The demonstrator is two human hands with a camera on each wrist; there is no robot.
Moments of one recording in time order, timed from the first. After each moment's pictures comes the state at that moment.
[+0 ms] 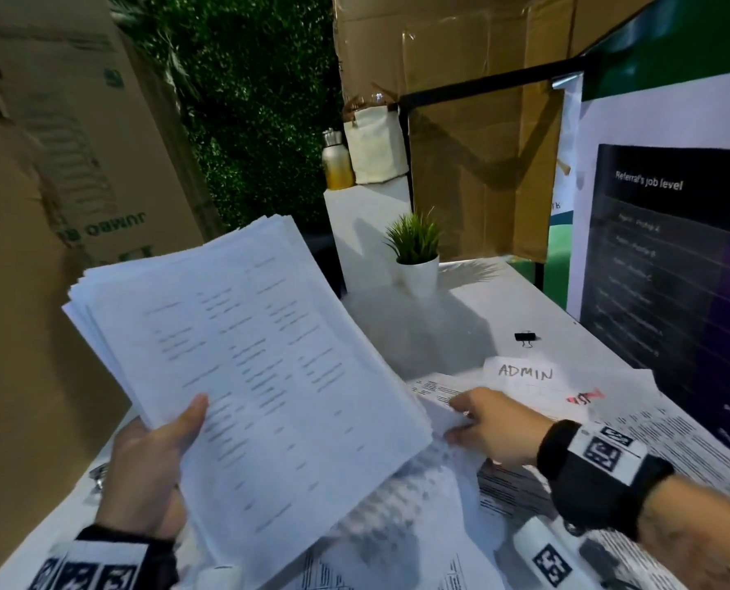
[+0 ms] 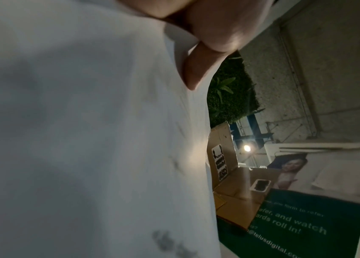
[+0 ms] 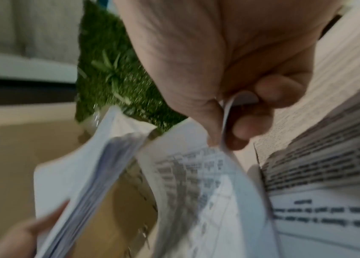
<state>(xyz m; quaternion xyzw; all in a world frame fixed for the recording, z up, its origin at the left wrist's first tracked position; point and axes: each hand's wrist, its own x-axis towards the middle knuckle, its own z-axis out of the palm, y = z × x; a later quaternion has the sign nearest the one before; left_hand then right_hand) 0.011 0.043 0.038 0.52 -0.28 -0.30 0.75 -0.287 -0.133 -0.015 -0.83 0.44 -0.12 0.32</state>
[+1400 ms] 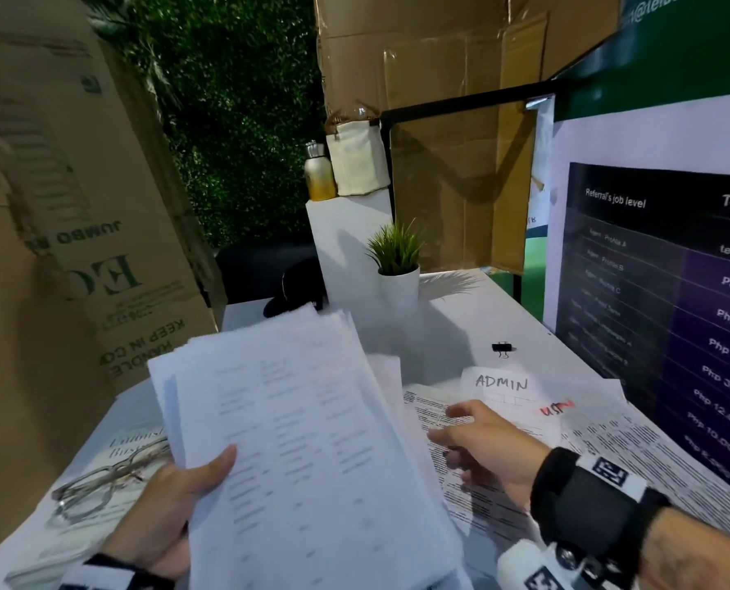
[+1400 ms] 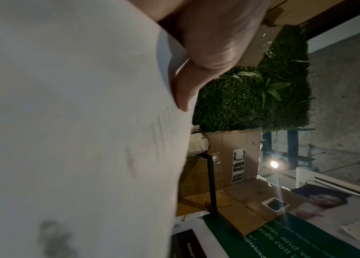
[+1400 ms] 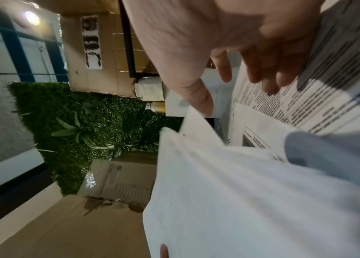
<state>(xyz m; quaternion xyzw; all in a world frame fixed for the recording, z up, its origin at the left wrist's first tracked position) -0.015 0.035 0.020 0.56 -0.22 -0.49 0.63 -0.296 -0.117 -0.024 -0.52 0.50 -0.27 0.64</state>
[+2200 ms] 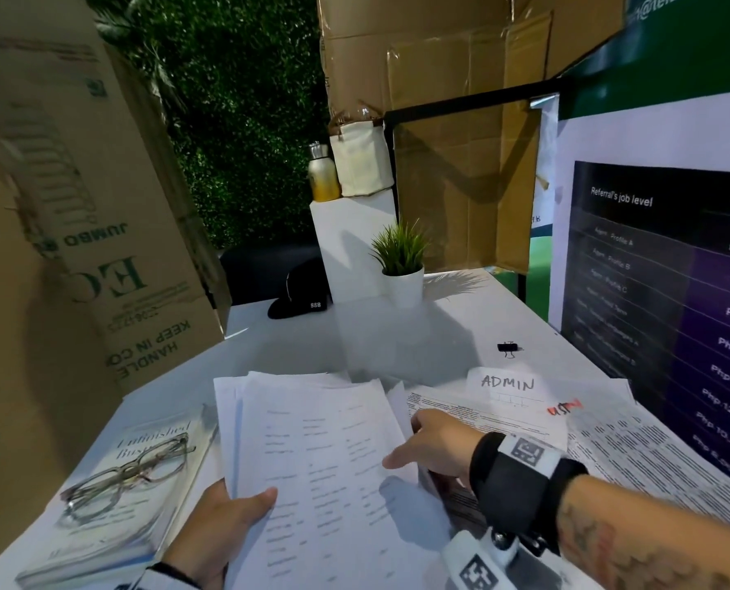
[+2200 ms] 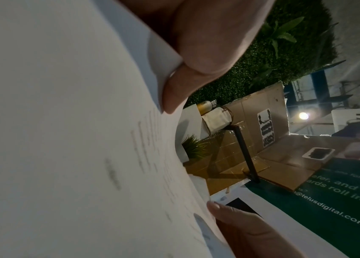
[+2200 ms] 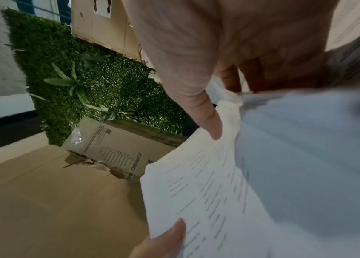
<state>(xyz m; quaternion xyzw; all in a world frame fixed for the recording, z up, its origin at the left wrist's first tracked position) -0.012 0.018 -0.025 0.70 -0.27 -0.40 0.52 -0.247 -0.114 -0.010 -0.68 0.49 -0.16 0.53</state>
